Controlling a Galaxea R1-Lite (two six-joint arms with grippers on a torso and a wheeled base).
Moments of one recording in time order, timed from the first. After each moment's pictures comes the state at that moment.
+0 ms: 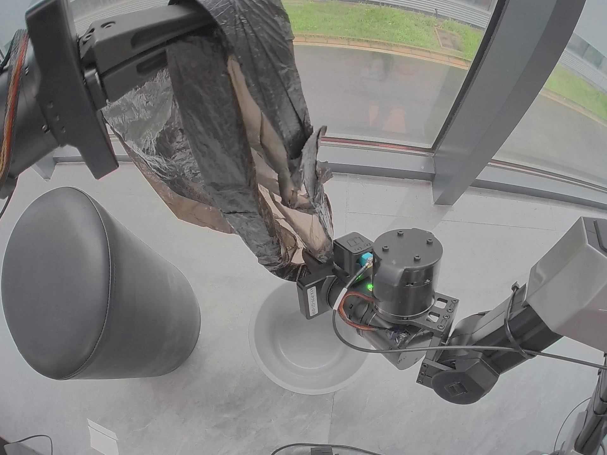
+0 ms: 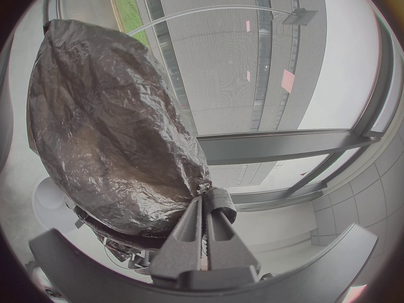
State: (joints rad) left arm -0.77 1.27 -1.16 -0.29 -0.23 -1.05; right arm 0.86 2.06 -0.92 -1.05 -0.35 0.00
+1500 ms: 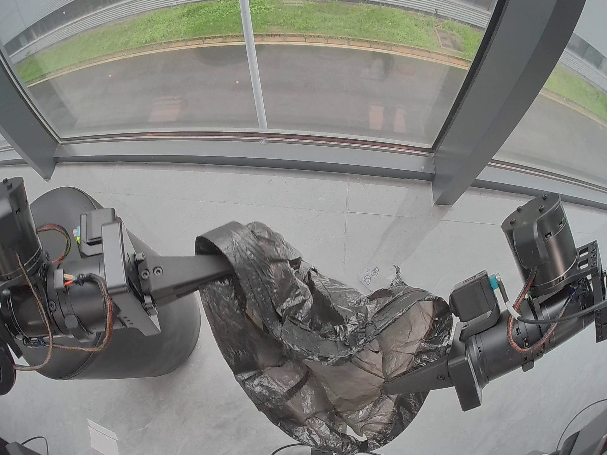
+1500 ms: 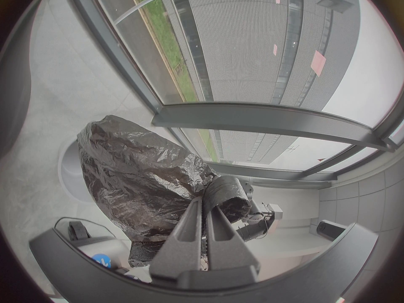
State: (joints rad) left arm -0.48 1.33 -0.60 -0.65 -0.67 -1.05; right arm 0.74 1.49 -0.85 0.12 0.50 0.21
